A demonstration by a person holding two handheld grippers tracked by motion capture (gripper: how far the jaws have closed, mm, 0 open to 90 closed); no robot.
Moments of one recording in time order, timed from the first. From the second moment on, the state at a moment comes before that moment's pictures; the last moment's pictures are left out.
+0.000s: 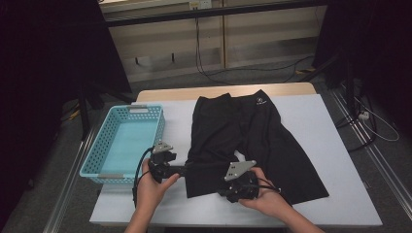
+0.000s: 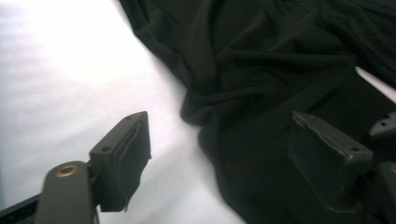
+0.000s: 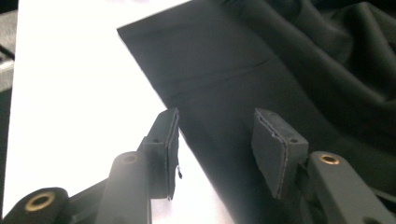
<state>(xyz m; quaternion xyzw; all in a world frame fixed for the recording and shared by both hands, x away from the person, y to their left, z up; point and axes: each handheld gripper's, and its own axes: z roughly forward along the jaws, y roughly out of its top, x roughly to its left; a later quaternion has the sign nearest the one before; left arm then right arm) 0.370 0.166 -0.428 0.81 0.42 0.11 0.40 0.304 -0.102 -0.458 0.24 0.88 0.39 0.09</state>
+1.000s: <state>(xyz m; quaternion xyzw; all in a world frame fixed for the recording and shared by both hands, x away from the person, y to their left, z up) 0.369 0.165 -0.419 0.80 0.41 0.12 0.42 0.293 -0.102 -0.455 0.24 0.89 0.39 0.04</state>
